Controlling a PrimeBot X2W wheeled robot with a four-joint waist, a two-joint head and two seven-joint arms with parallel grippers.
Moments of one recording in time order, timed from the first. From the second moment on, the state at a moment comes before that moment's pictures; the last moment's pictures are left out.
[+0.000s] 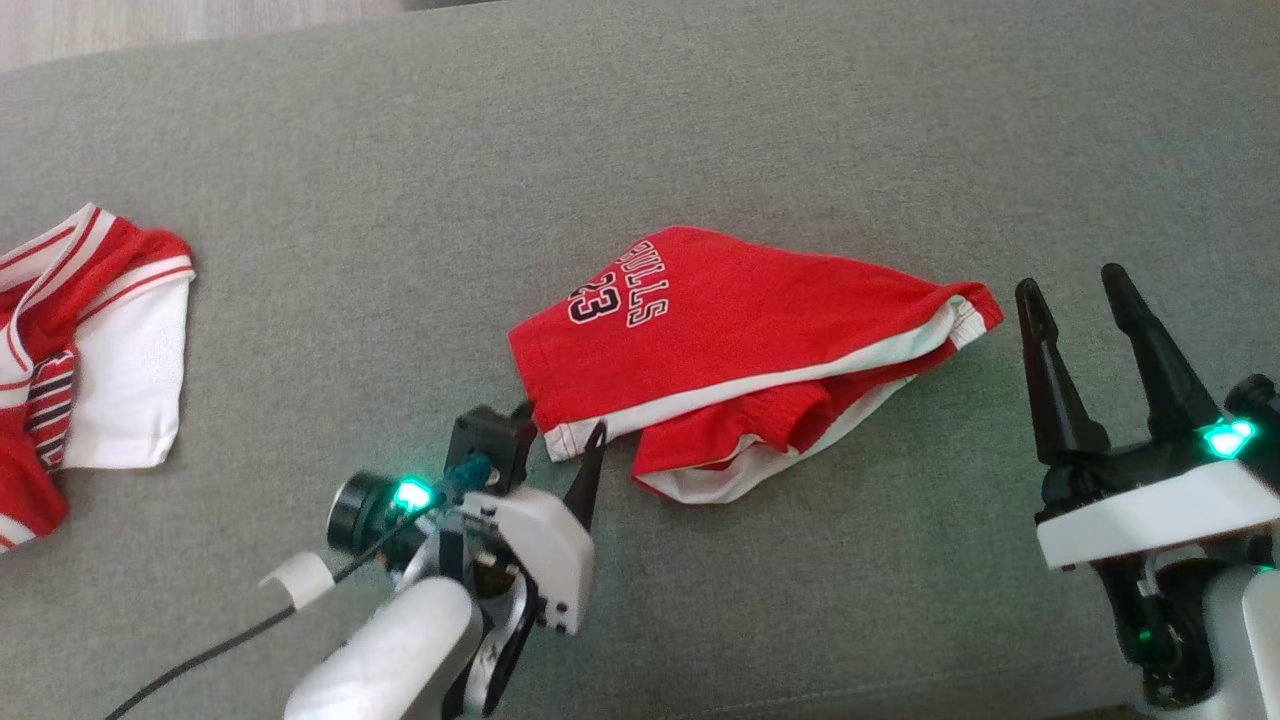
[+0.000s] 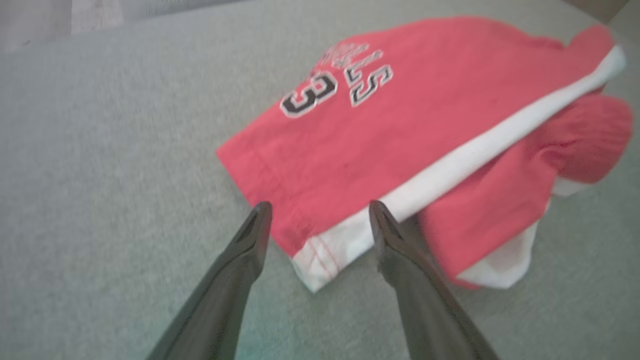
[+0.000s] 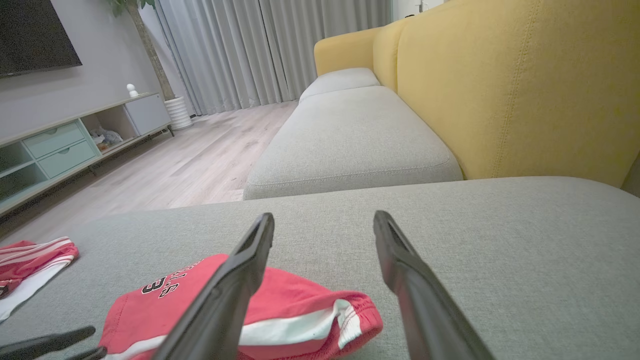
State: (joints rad) left arm -0.39 0.28 -0.82 0.18 -0.52 0.31 0.27; right arm -0.04 -0.17 0.06 -0.20 0.34 0.13 0.08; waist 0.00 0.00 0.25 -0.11
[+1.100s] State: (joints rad) left arm -0.40 0.28 -0.82 0.25 -0.57 0.29 0.30; right arm -0.03 -0.17 0.03 -0.05 0.38 0.13 0.18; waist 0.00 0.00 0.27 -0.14
